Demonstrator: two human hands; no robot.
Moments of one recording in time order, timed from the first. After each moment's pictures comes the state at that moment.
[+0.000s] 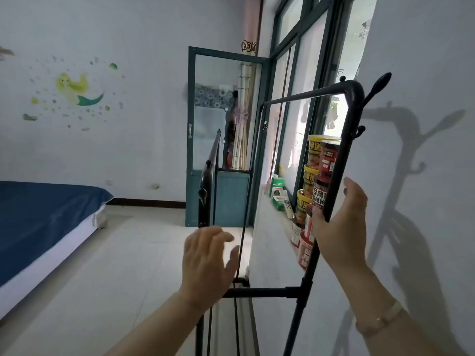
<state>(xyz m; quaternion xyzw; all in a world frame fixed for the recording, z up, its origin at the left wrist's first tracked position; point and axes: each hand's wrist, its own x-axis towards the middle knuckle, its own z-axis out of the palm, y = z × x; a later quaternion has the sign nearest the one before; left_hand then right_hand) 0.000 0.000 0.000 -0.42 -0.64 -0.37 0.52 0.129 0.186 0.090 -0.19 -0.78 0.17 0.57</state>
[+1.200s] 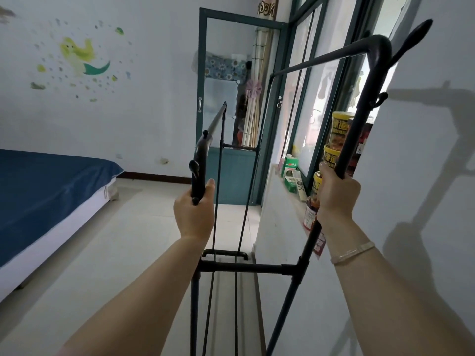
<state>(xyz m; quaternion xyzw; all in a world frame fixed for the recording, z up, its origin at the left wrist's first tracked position) -0.064 0.002 0.030 -0.12 -0.63 -0.76 0.12 0.038 0.204 0.094 -0.25 -0.55 0.60 0.53</state>
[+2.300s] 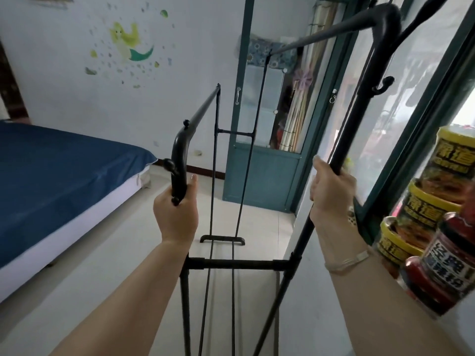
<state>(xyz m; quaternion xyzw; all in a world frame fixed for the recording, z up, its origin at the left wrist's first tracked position) -0.245 0.067 0.026 -0.05 -0.64 -0.72 0.27 -0.189 0.291 0.092 -0.14 -0.61 0.64 0.44</state>
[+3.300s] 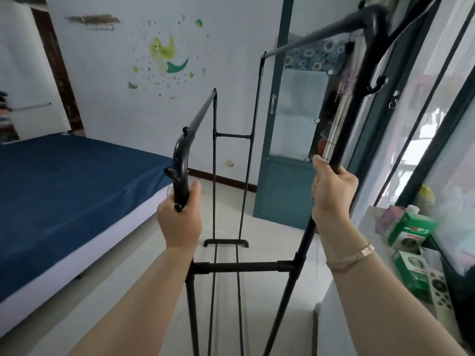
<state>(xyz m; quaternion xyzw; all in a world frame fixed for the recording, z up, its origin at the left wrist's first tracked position) -0.442 0.105 0.021 0.01 -0.65 -0.66 0.36 -0.424 0.334 0.092 -0.11 -0.59 0.71 0.36</state>
